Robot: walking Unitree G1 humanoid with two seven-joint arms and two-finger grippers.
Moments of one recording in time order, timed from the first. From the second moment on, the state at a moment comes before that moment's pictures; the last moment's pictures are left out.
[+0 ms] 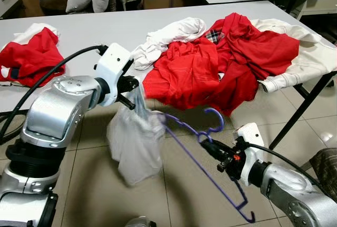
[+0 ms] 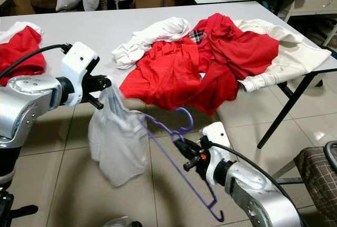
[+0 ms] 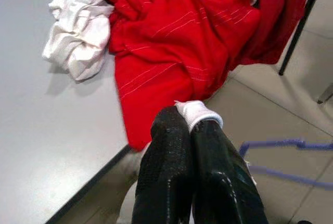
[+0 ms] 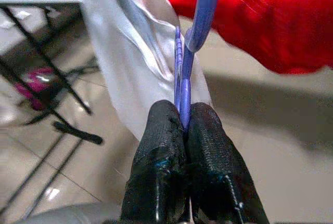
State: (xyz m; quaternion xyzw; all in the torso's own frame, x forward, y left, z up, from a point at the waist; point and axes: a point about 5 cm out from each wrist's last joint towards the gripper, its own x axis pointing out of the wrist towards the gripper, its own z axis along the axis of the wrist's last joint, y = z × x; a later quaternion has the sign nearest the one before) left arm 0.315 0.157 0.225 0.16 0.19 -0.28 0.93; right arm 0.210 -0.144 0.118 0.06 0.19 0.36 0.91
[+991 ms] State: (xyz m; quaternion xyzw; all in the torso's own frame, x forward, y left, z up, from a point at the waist) left arm 0.308 0.137 0.240 0.14 0.16 -0.33 0.92; right arm 0.229 -0.133 0.107 0.04 0.21 0.40 0.89
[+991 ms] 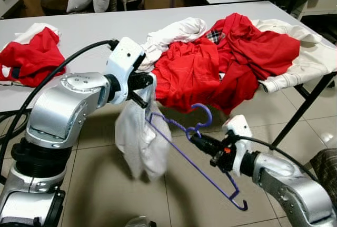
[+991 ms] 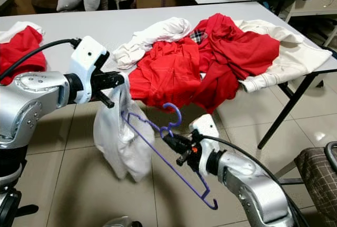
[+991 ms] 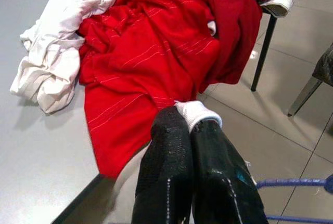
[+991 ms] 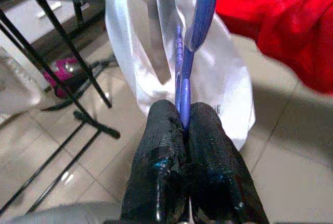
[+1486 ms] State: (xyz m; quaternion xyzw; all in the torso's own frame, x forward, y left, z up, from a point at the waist) left arm 0.307 0.148 0.245 0.17 0.16 -0.31 0.92; right arm 0.232 -0.159 0.091 0.14 0.24 0.20 0.94
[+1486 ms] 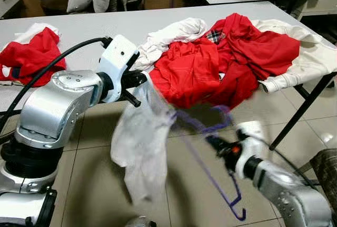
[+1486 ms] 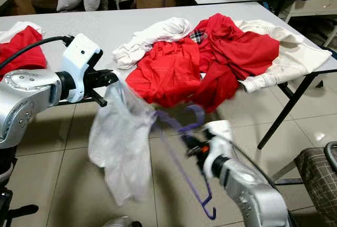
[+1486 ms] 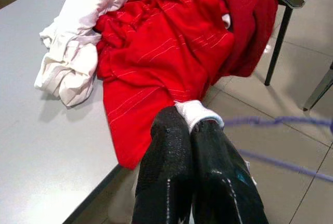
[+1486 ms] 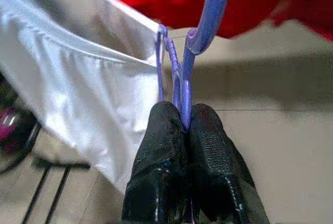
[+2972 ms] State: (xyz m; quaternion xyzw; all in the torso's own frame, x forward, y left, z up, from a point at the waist) left arm 0.295 0.137 0.253 0.16 0.12 -0.38 0.90; right arm 0.232 -0.136 0.106 0.05 0.22 0.37 0.90
